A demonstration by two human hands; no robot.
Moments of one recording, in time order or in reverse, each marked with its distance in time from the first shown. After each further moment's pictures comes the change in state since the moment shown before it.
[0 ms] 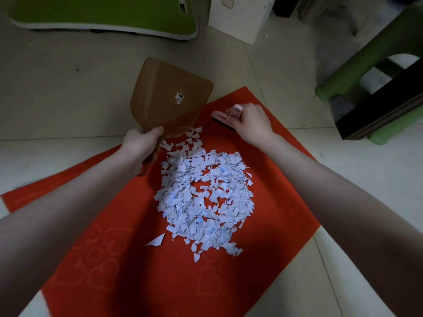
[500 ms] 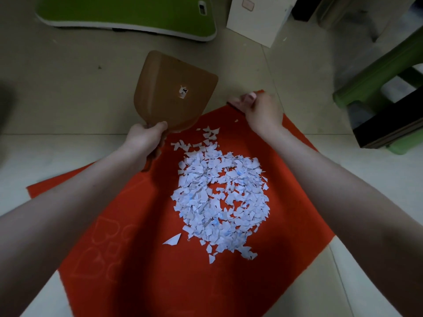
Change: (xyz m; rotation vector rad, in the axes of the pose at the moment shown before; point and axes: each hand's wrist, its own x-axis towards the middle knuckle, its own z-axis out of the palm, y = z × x) left_hand 0.010 0.001 -0.033 -0.032 0.014 -0.023; right_hand 0.033 -0.024 0.013 0.004 0.163 0.160
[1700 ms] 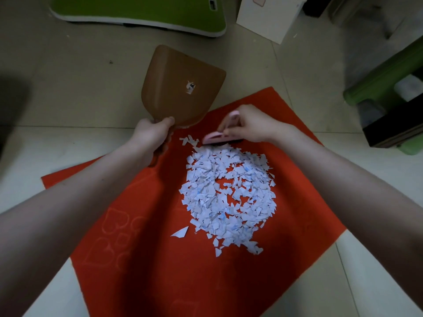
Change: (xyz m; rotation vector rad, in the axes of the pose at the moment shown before) left_hand -0.004 -0.003 -0.009 -0.022 -0.005 0.002; right_hand -0.022 -0.026 -0.002 0.038 -0.653 -0.412
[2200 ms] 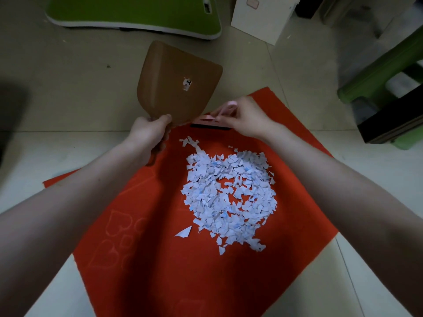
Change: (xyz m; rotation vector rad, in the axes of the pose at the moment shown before) left_hand -0.001 0.006 -0.010 0.012 0.000 0.046; right_hand 0.006 -0.014 0.006 0.159 0.236 0.011
